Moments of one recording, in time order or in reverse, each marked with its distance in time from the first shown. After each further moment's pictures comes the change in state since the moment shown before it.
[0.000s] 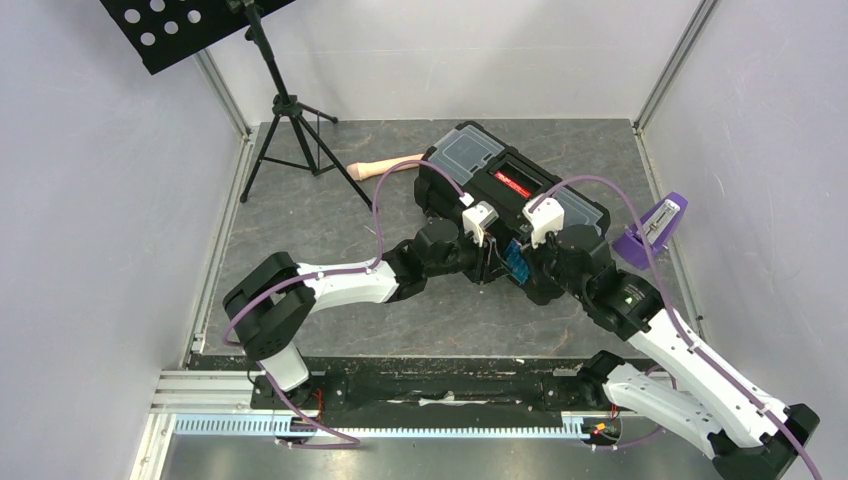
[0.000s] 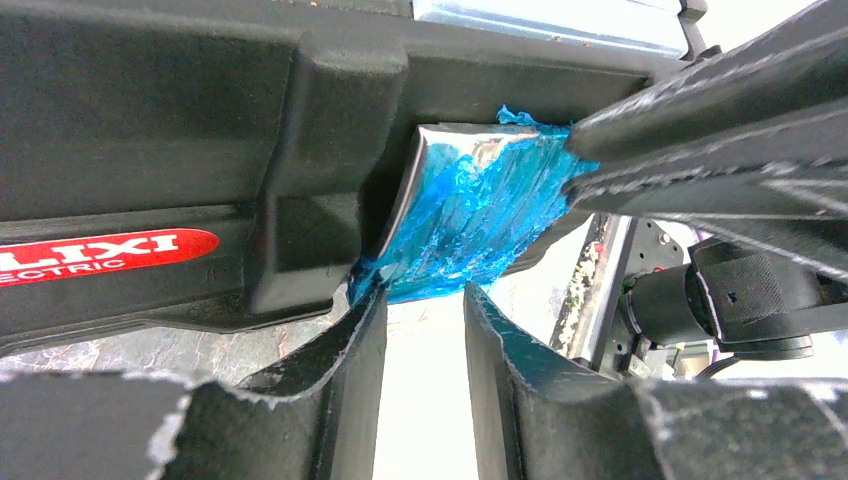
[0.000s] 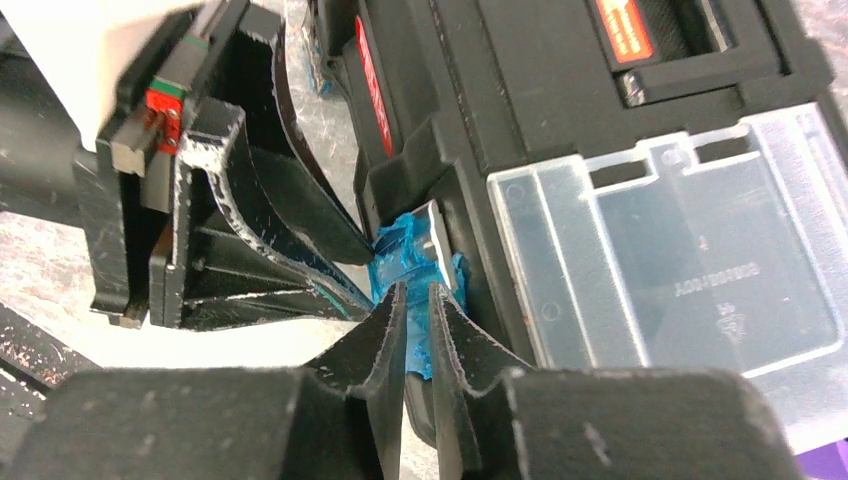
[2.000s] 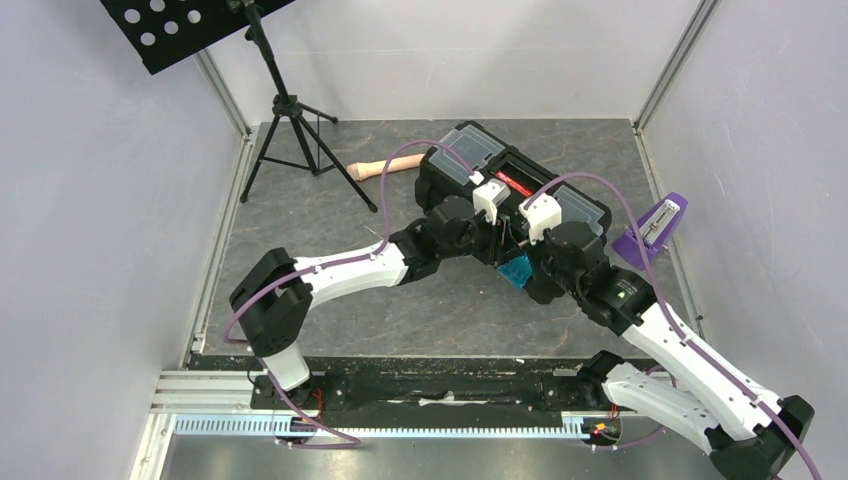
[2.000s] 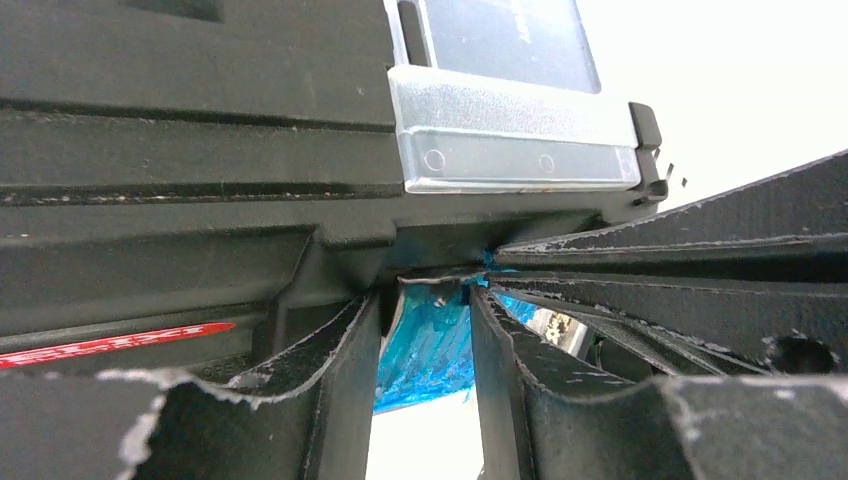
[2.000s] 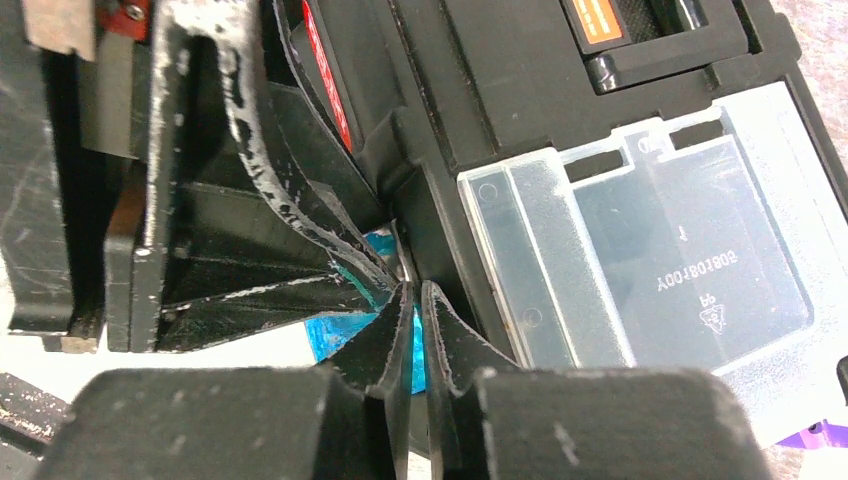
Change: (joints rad) left arm 0.000 0.025 0.217 -0.216 -0.061 -0.058; right arm -0.008 0.041 0.009 0.010 0.078 -0.025
